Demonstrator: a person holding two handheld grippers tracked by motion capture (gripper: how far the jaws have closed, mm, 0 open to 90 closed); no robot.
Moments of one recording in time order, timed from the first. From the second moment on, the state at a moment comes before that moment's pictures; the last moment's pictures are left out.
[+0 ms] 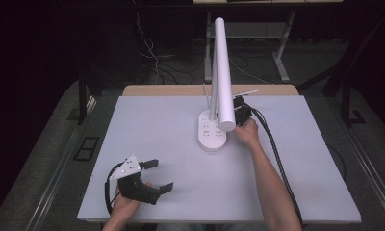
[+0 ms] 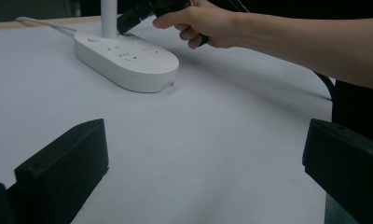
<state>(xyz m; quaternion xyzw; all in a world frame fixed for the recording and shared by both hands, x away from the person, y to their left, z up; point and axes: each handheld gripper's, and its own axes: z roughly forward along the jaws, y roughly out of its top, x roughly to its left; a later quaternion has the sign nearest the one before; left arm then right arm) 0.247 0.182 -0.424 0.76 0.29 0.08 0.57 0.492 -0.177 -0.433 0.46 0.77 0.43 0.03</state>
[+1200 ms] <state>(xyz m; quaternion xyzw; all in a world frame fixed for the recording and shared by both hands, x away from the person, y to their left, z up) 0.246 0.184 -0.423 0.76 0.29 0.09 0.58 0.472 -0.197 -0.405 0.46 0.76 0.46 0.05</state>
